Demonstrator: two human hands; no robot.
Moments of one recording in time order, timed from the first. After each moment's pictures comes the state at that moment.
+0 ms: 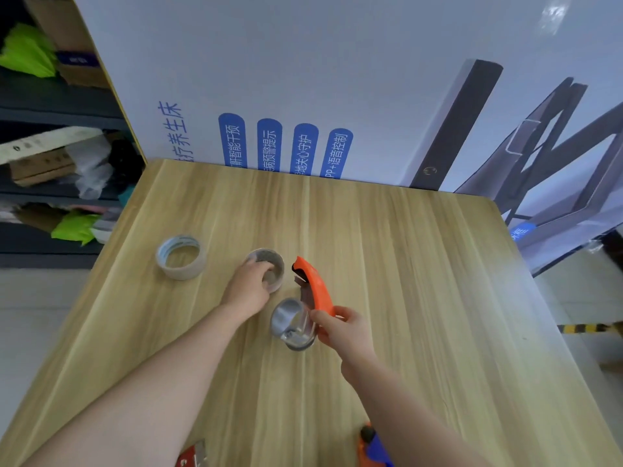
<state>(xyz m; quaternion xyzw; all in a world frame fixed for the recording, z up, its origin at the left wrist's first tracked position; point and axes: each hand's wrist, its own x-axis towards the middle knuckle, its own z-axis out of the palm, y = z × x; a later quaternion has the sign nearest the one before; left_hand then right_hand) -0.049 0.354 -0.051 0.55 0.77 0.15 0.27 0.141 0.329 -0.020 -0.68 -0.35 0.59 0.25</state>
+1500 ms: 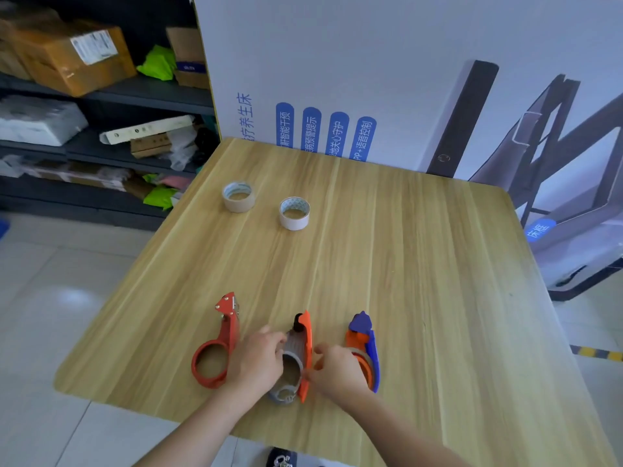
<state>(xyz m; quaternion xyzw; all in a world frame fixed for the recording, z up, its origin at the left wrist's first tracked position) 0.091 0.059 -0.045 0.50 0.83 0.14 0.21 0.238 0.120 -0.019 -0.53 -0.75 0.38 -0.08</state>
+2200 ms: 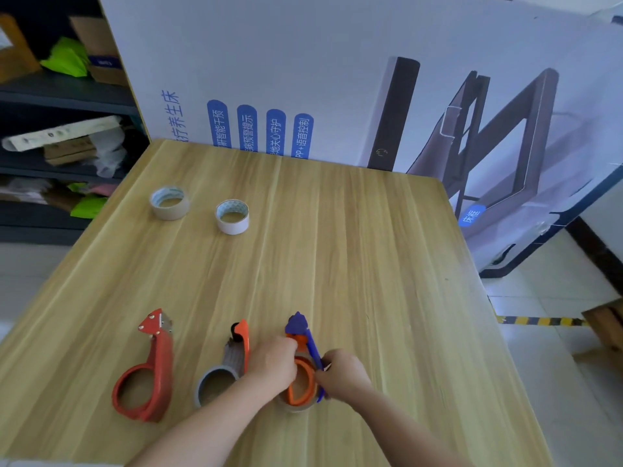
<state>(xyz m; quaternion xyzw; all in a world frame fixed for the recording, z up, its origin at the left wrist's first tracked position) 0.190 0.136 -0.046 0.60 0.74 -0.01 0.29 0.331 0.166 -0.025 -0.62 -0.65 0.43 -0.11</state>
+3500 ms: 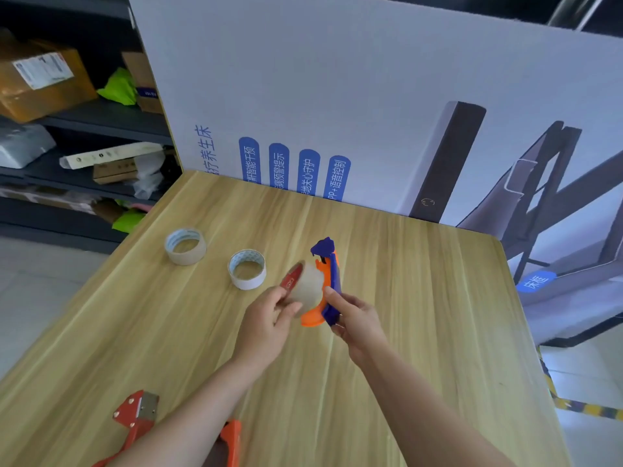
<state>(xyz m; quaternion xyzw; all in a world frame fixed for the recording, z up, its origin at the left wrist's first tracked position) 0.111 0.286 0.010 0.44 0.72 0.49 0.22 0.248 0.376 0.021 -0.55 -0.38 0.70 0.25</state>
